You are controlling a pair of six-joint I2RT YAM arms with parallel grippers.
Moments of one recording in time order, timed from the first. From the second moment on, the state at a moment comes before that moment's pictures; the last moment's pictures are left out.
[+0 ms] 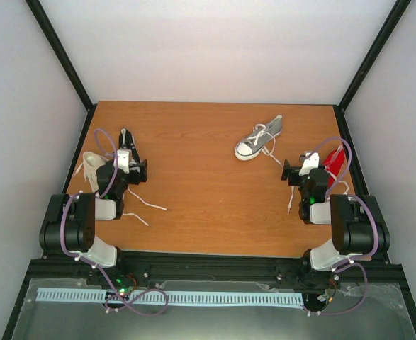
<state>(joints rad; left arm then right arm) 0.07 1.52 0.34 0.90 0.23 0.00 -0.03 1.53 0.31 0.96 -0.06 -0.04</state>
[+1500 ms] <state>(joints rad) -0.17 1.80 1.23 -0.55 0.59 0.22 0.11 2.30 1.84 -0.35 0.11 0.49</state>
